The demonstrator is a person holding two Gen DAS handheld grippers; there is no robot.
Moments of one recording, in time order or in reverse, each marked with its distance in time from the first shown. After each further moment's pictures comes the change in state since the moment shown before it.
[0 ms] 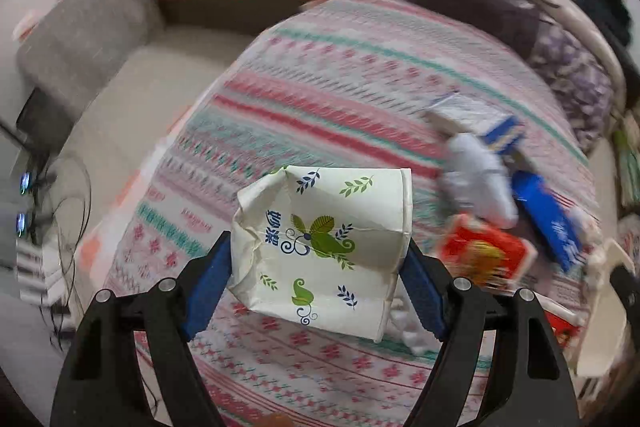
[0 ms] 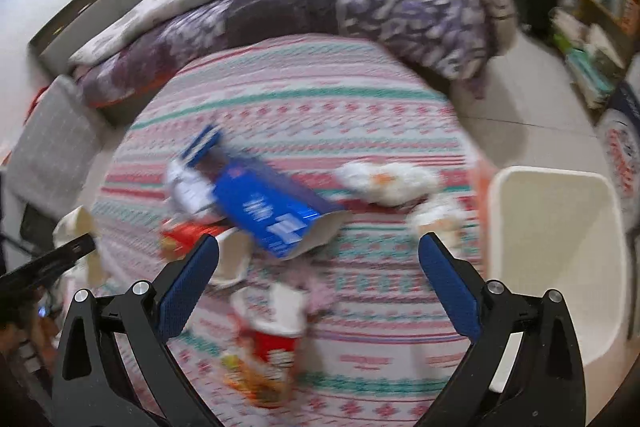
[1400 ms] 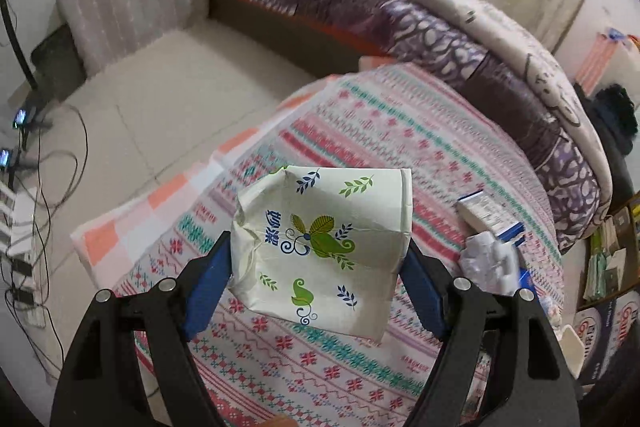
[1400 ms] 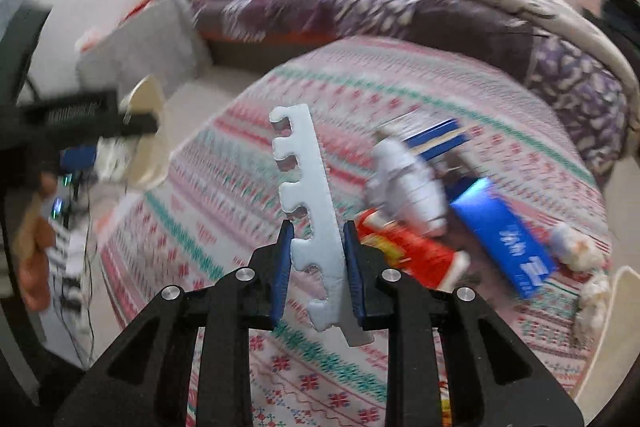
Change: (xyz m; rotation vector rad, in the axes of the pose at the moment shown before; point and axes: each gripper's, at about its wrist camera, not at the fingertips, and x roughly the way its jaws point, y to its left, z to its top) left arm -0.039 0.084 0.015 -0.231 -0.187 -0.094; right arm 0.014 0.143 -0.023 -0.355 -0.053 0.202
